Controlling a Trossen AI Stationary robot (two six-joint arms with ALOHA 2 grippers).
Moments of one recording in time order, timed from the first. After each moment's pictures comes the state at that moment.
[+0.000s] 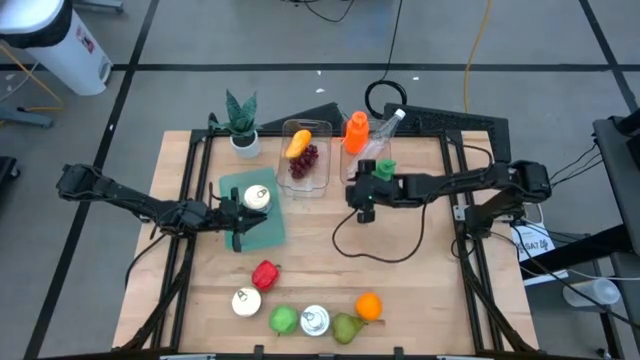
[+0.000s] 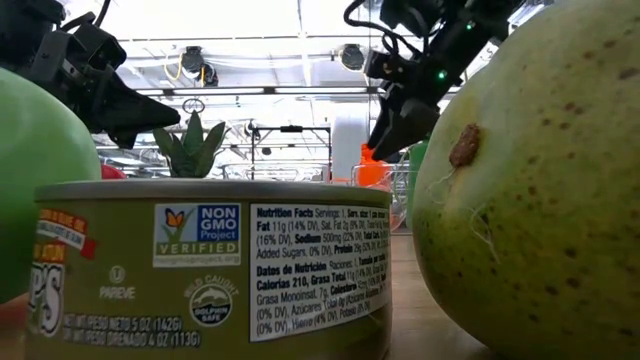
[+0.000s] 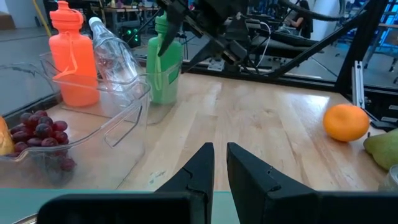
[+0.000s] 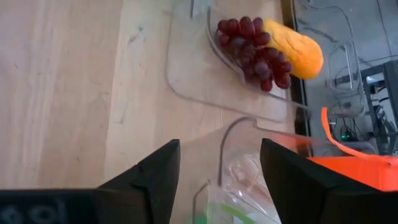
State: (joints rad) left arm -0.22 0.72 0.02 0.60 -0.34 -0.14; right arm -0.07 1.50 0.96 -0.26 0.39 -0.39
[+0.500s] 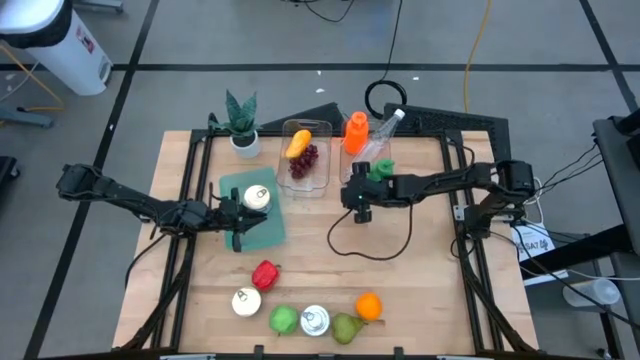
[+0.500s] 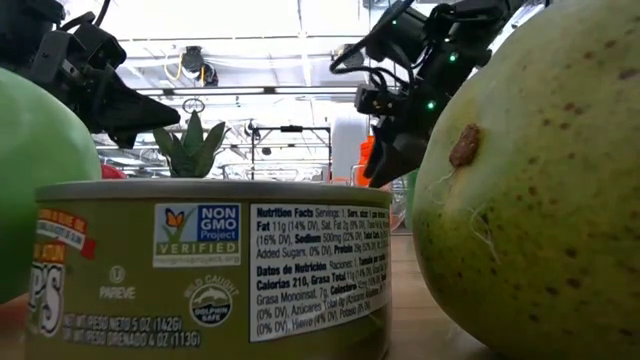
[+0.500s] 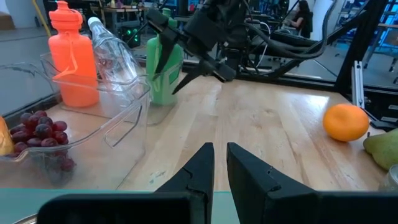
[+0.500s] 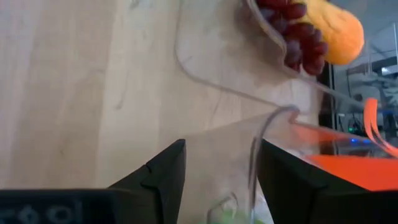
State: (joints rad) left arm -0.22 0.72 0.02 0.60 -0.34 -0.14; right arm -0.11 1.62 0.96 -0.21 0.37 -0.43
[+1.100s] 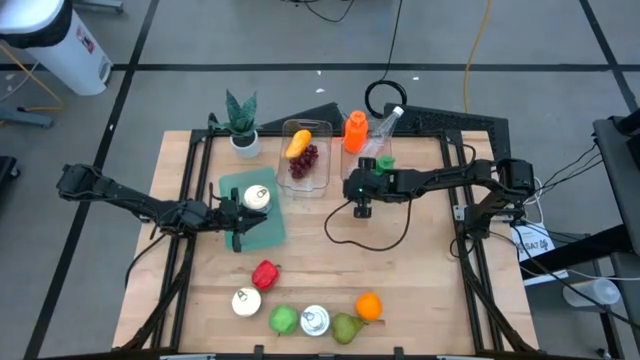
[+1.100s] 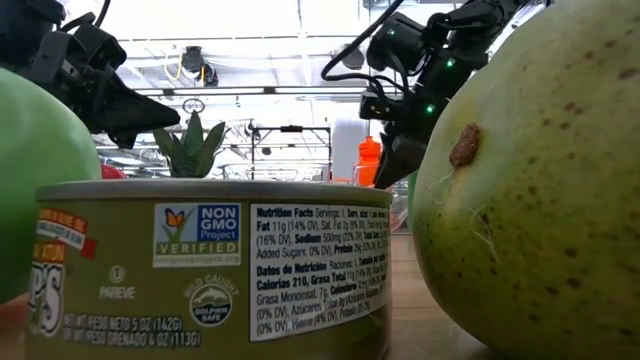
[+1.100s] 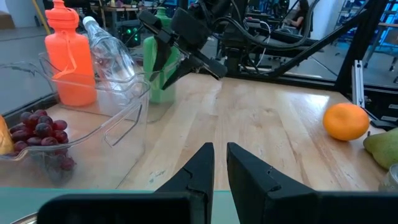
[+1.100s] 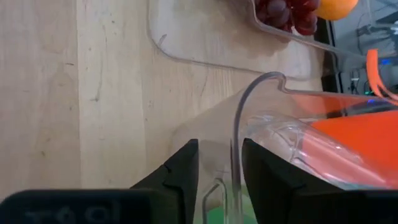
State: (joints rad) left arm -0.22 0.72 0.02 0.60 -0.34 -0.14; right arm -0.18 1.62 0.96 -0.27 0.39 -0.32
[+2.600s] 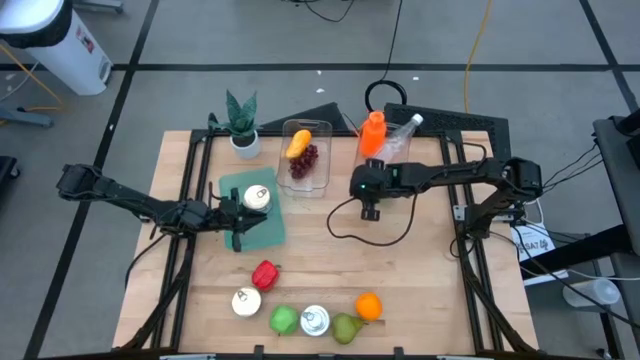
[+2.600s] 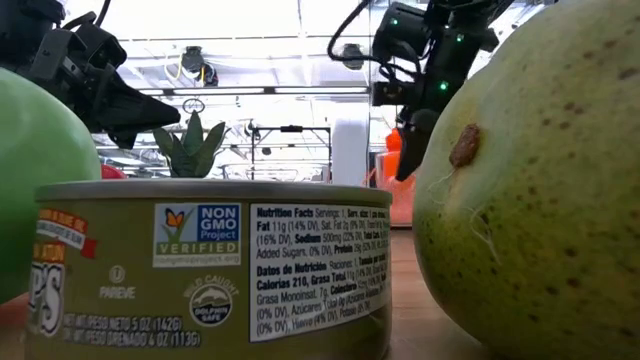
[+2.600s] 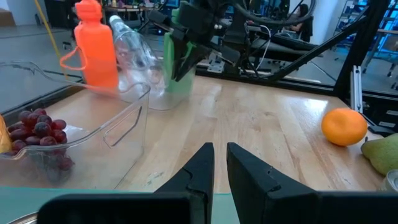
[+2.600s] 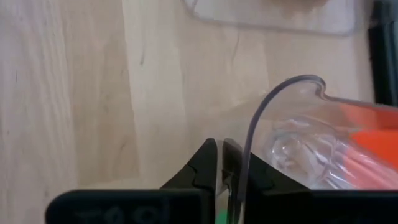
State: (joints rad) left arm -0.22 0.72 0.02 0.61 -0.34 -0.16; right arm -0.17 1.56 1.04 -0.57 0.26 -0.19
